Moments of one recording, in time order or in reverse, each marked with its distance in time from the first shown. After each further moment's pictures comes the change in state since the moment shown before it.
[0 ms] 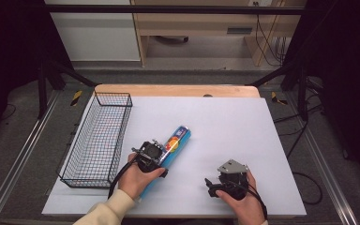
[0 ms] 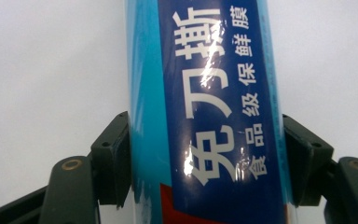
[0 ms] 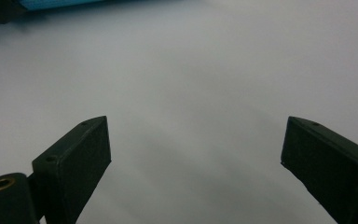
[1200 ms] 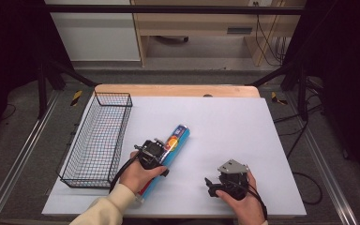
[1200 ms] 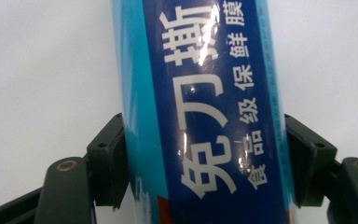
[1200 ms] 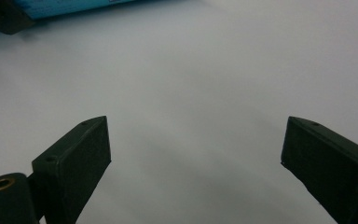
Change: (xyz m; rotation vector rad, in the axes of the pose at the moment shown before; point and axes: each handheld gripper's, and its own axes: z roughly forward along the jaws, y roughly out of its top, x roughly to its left) left arm 0.003 0.008 0.006 0.063 -0.032 -0.013; right arm 0.000 0.001 -0.001 -0.015 -0.006 -0.007
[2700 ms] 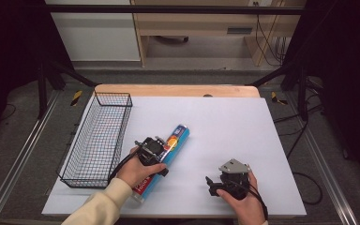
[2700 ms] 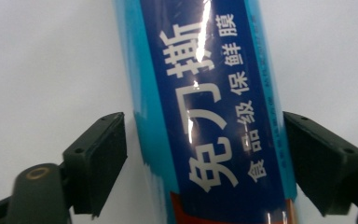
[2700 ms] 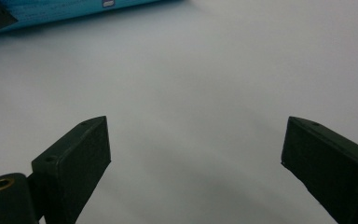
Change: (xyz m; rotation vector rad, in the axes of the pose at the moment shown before) left arm 0.004 0.007 -0.006 0.047 -0.004 0.081; right arm -0.002 0.001 -0.002 -0.015 -0.018 0.012
